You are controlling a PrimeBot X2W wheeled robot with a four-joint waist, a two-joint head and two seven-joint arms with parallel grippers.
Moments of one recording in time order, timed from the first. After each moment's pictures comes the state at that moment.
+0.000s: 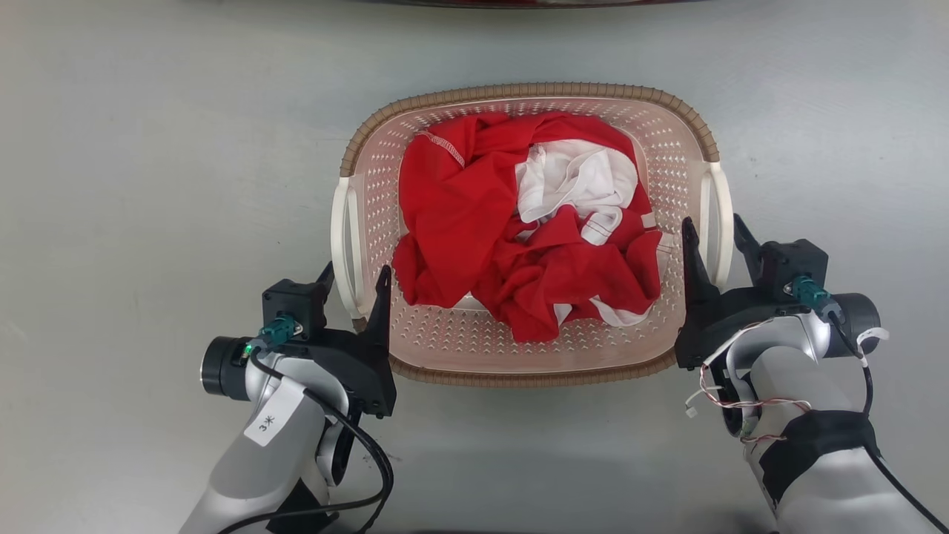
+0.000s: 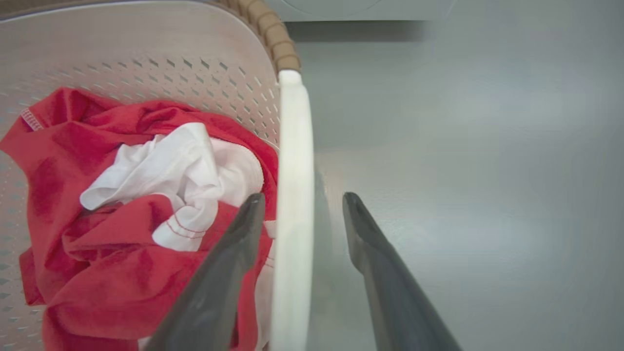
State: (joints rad) left arm -0.65 0.03 -0.46 0.87 -0.50 0.02 -0.25; right arm -0.69 -0.07 0.24 0.83 0.19 -0.05 -0.25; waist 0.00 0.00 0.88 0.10
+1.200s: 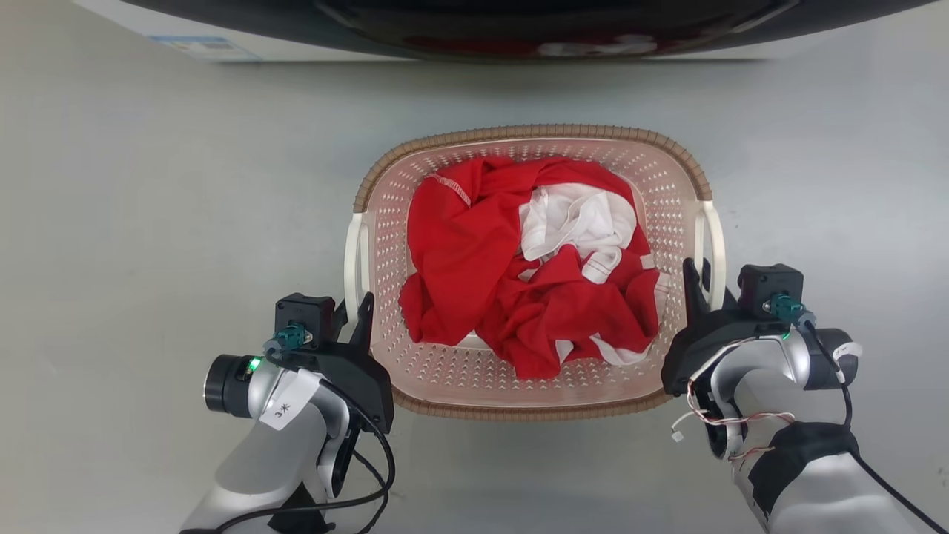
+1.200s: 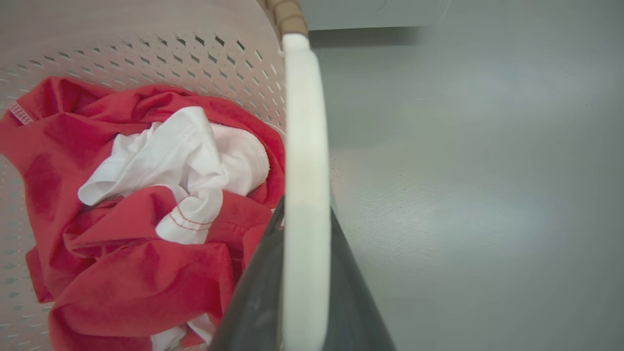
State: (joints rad) left arm -0.71 0.04 -0.66 1.03 -0.67 0.03 -0.25; right arm -0.73 -0.07 0.43 0.99 0.41 -0.09 -0.24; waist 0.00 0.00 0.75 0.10
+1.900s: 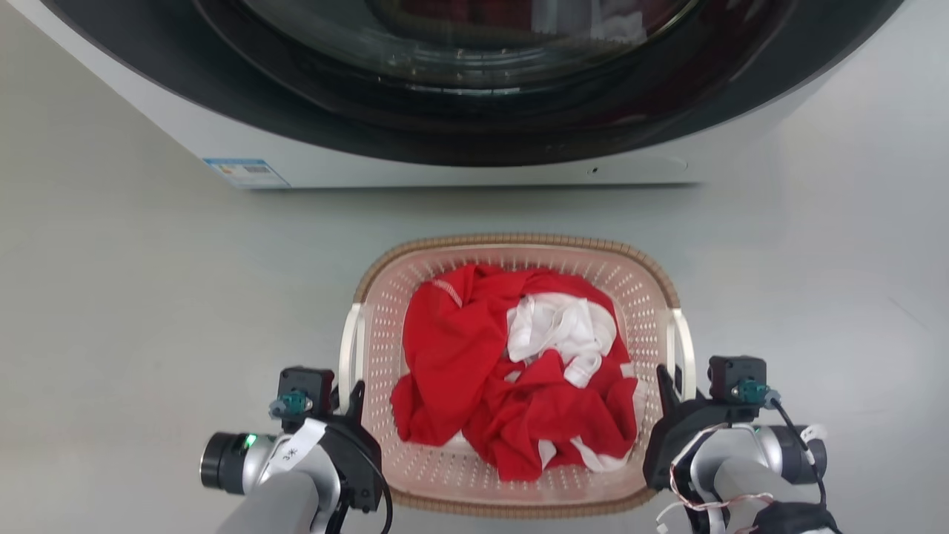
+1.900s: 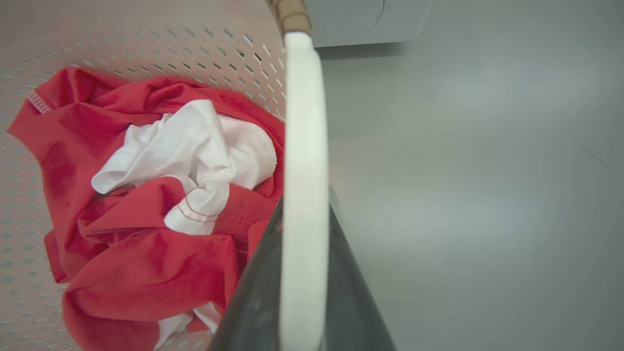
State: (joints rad) left arm -0.63 0.04 -0.72 1.14 -0.70 0.02 -0.23; right arm -0.60 -0.07 0.62 1.01 0.62 -0.11 -0.20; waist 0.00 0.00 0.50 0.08
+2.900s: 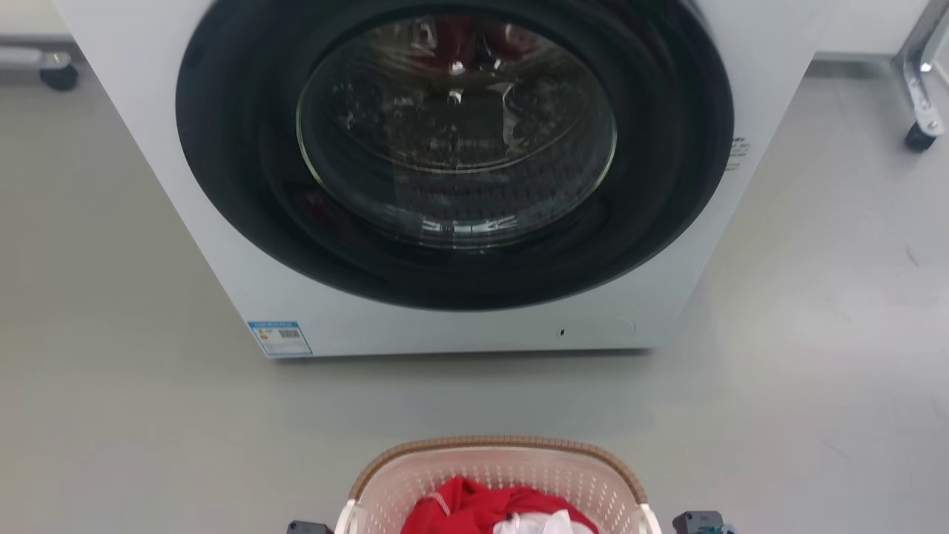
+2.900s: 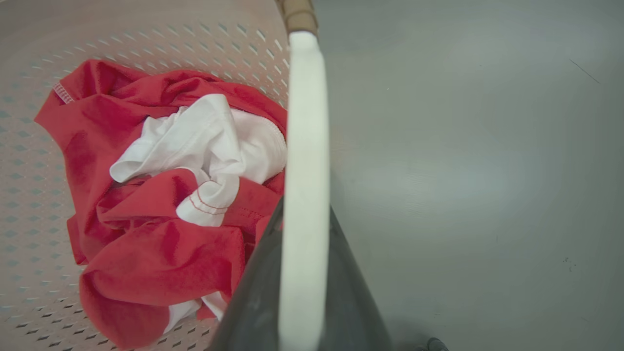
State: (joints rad) left arm -0.38 0.04 -0.81 1.23 -0.75 -0.02 -0.07; right arm -0.34 -0.07 0.89 0.97 0.88 -0.14 0.00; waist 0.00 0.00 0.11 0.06
